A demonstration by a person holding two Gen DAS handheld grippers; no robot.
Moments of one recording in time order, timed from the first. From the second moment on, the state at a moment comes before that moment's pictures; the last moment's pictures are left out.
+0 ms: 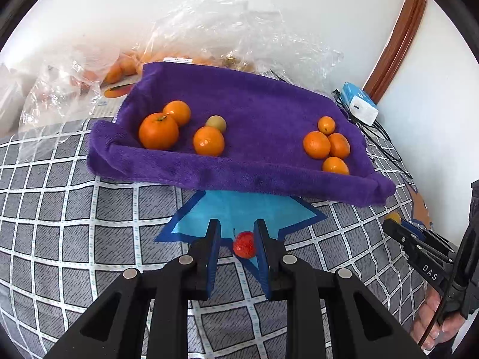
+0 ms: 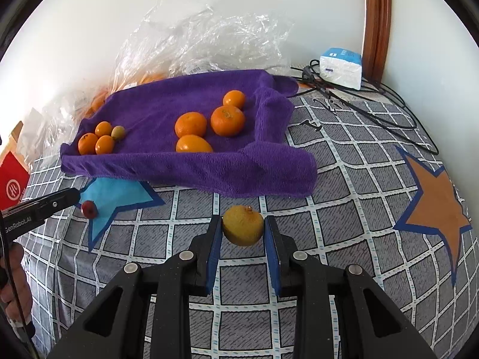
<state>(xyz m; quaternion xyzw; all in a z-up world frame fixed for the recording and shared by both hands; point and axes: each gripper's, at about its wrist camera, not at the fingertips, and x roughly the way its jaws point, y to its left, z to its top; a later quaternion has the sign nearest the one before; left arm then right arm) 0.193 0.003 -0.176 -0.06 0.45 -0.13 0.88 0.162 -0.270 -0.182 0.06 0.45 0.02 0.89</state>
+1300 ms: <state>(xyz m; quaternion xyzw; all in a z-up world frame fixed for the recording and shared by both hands) 0.205 0.041 -0.141 -0.07 0.42 -0.09 0.90 0.190 -0.253 -0.149 0.04 0.43 0.03 0.90</state>
